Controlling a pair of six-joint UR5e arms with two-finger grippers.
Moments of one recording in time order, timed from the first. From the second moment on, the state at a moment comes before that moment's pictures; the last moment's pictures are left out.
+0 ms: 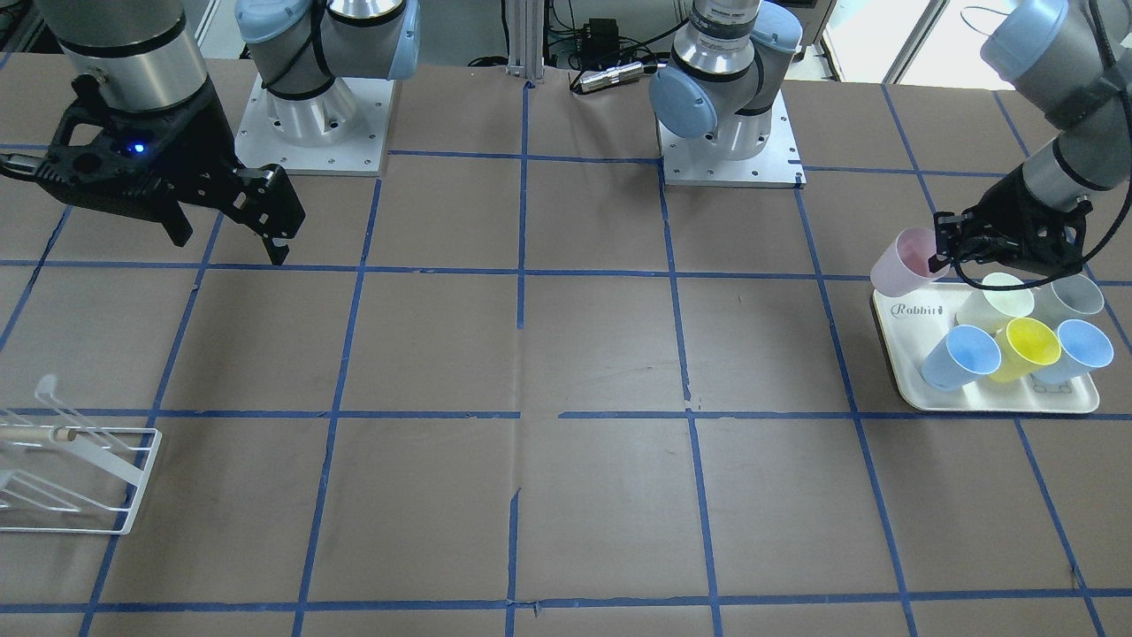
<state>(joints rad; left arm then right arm) -0.81 -1.60 -1.99 -1.25 1.56 0.96 1.58 -1.56 1.61 -1.75 -1.62 0.19</state>
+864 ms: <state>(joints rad) -0.71 -1.77 -1.98 -1.12 1.56 1.14 1.60 -1.54 1.60 -1.81 -1.54 0.16</state>
